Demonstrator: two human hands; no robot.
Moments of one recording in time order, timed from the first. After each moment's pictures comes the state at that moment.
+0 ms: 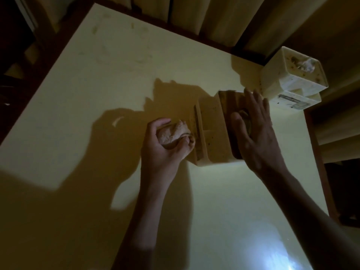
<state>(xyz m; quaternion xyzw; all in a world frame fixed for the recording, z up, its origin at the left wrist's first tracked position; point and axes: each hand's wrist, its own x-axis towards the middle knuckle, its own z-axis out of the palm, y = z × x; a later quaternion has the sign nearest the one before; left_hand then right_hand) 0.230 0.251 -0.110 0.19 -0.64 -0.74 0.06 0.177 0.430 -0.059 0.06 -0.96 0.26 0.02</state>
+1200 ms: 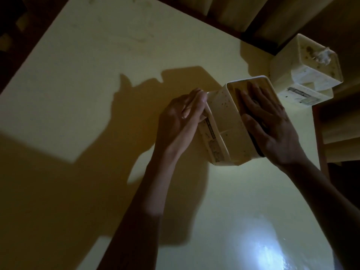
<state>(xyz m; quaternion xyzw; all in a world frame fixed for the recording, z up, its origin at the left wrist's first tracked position) 0.182 0.275 -0.119 0.13 -0.69 -0.71 0.05 0.152 0.478 -0.070 0.19 -0.96 0.19 0.00</state>
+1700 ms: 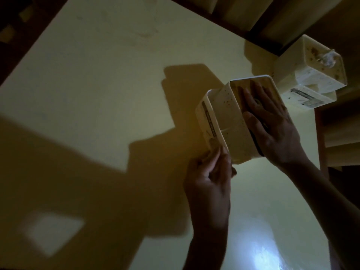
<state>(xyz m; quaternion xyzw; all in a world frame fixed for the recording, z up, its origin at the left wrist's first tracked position) 0.281 0.363 -0.106 0.25 -0.64 -0.72 0.11 0.153 0.479 -0.073 0.22 -0.96 0.16 0.00</state>
